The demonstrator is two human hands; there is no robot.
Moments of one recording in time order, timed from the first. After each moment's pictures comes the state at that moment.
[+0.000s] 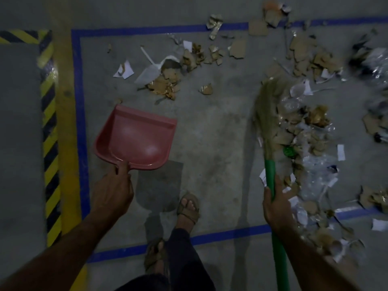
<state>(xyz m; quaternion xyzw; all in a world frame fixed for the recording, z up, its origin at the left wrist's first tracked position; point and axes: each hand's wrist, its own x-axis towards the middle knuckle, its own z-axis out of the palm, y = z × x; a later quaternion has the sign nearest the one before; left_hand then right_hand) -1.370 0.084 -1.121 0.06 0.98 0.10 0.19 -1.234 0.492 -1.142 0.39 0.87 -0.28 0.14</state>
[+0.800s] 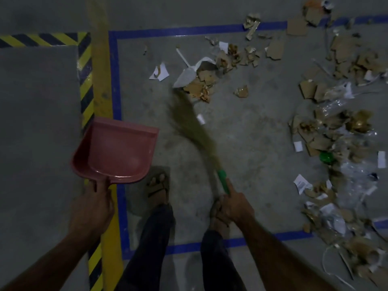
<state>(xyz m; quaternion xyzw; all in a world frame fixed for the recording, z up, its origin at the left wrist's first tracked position) -1.397 -0.120 -1.119 -0.03 0.97 0.03 0.23 -1.316 0.264 -1.205 0.26 0.84 -0.23 0.42</state>
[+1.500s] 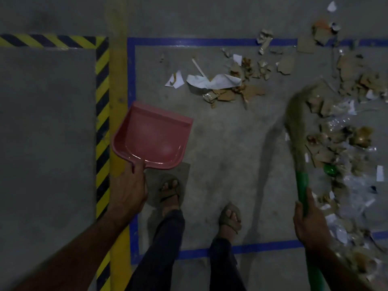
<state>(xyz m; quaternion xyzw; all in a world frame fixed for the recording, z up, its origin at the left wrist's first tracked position) -1.461 -0.125 -1.119 0.07 0.97 0.11 0.19 -1.315 0.335 -1.108 0.37 0.89 -0.17 0.20</state>
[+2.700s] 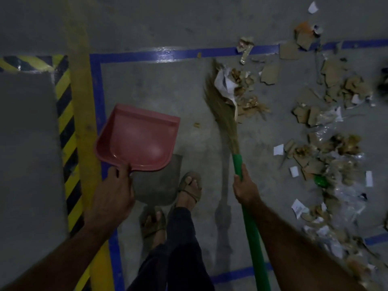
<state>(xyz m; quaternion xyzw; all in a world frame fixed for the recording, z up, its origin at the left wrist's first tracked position) -1.604 -0.061 -1.178 0.10 0.96 0.12 0.21 -1.521 0.304 -1.245 0.42 0.78 -0.34 0.32</state>
